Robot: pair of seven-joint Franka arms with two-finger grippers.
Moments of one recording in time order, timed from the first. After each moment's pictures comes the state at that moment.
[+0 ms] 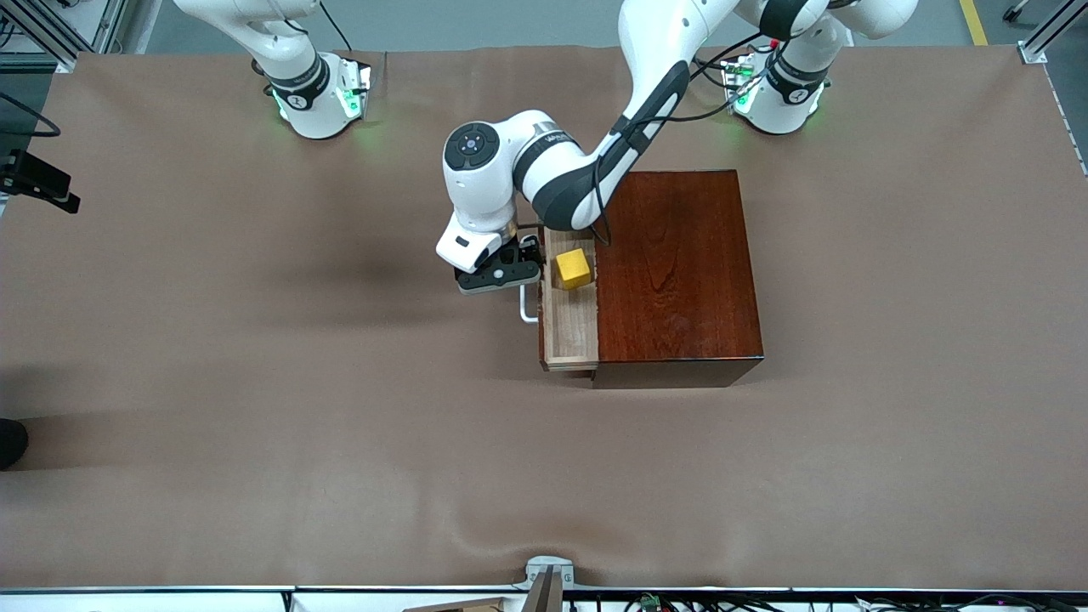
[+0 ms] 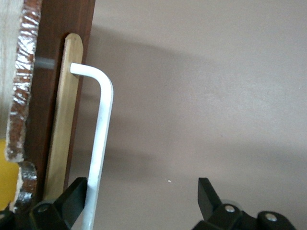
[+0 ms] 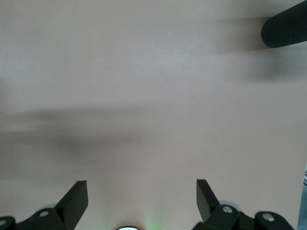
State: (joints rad) left arm -0.95 0.82 0.01 -1.19 0.07 2.07 -1.16; right arm -0.01 -0.02 -0.10 -1.53 -0.06 1.45 -0.11
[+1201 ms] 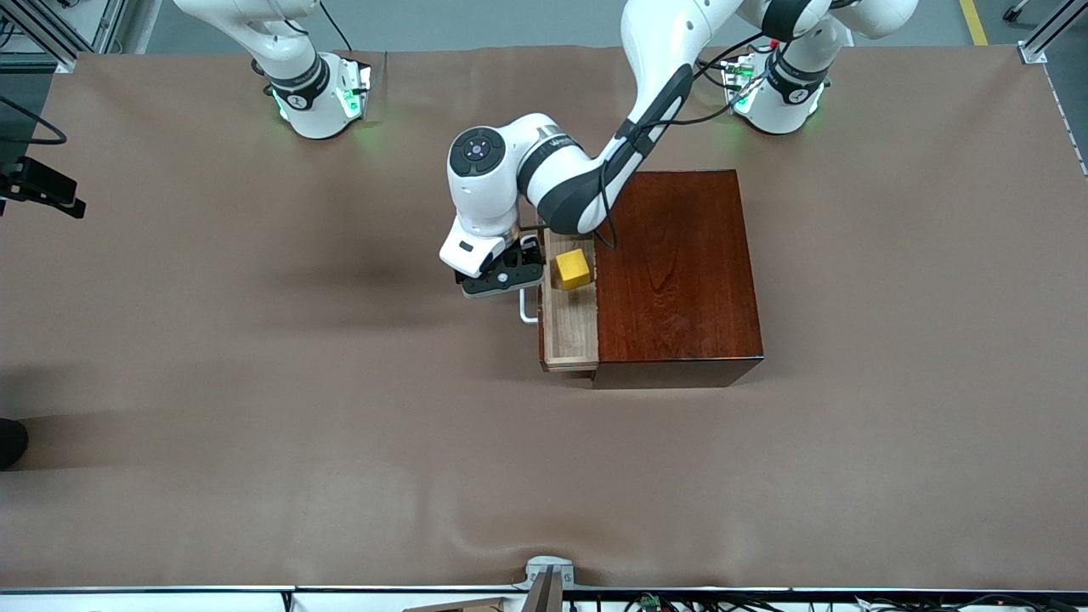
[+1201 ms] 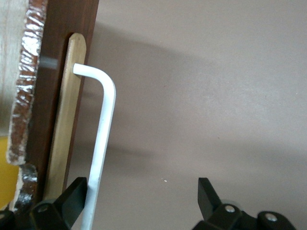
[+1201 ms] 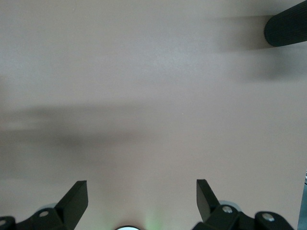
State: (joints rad) left arm -0.94 0.82 0.01 -1.18 0.04 2.06 -1.16; right arm -0.01 -0.01 -0.10 -1.53 -0.06 1.45 -0.11
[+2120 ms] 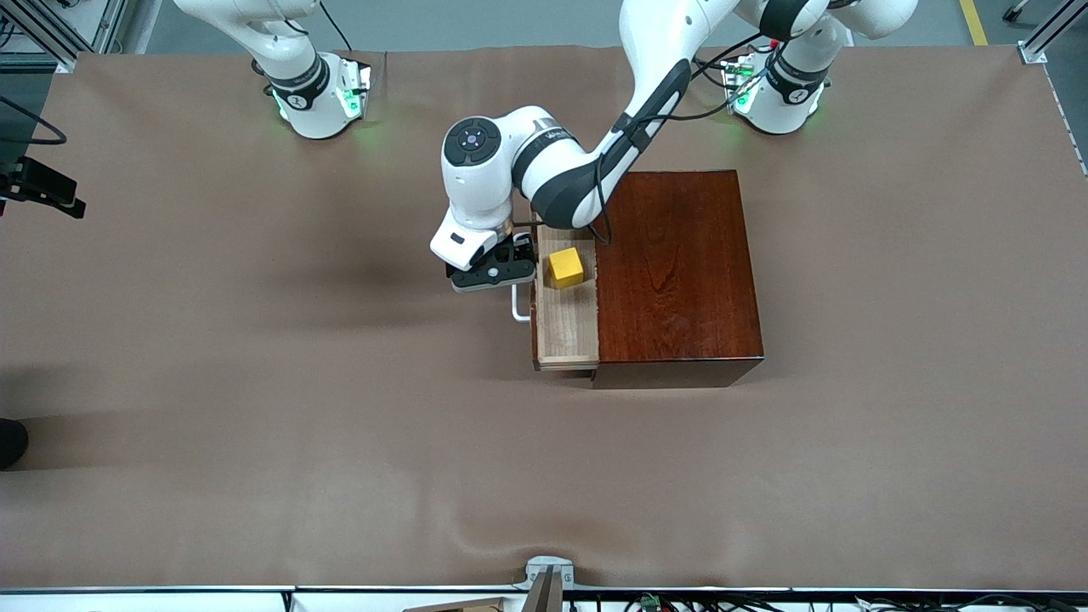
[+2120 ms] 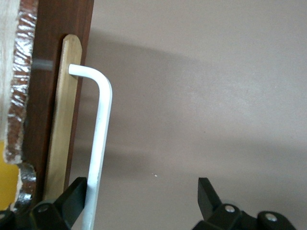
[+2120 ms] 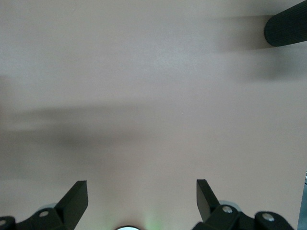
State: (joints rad) left arm -0.95 0.82 0.01 -1.15 0.03 2.07 -1.14; right arm -0.01 -0.01 -0.10 -1.53 -0.06 1.45 -0.11
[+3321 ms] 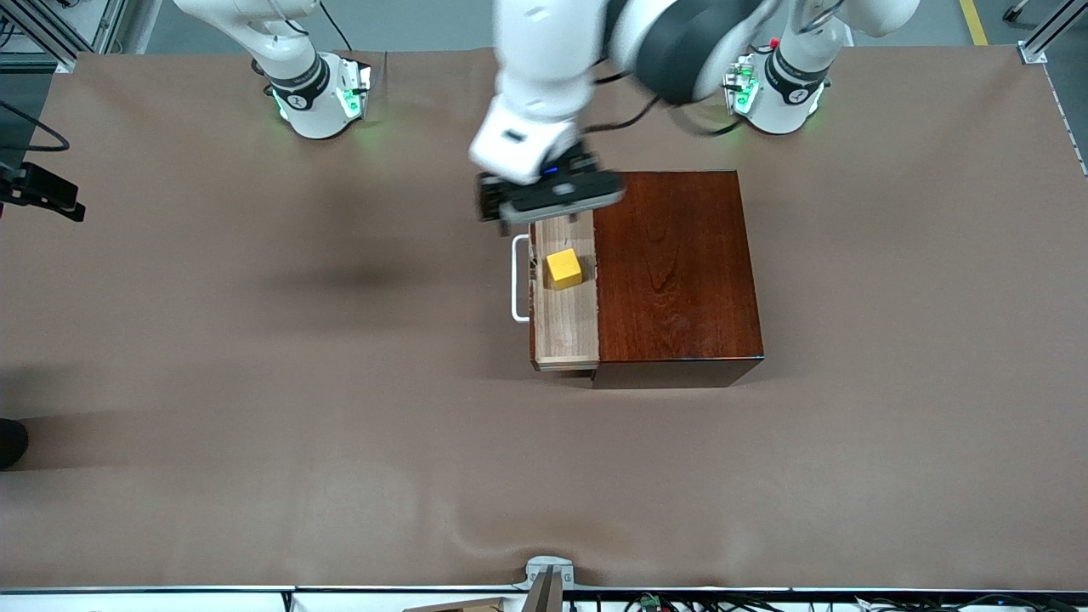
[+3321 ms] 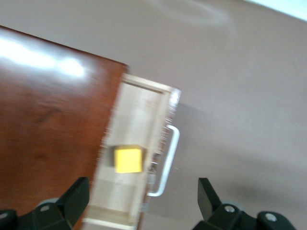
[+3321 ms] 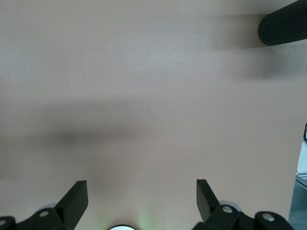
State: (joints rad) left arm -0.81 0.44 0.03 -1.06 0.04 1.63 -1.07; right arm -0.01 0.01 -0.09 -1.53 -0.10 1.46 -0.11
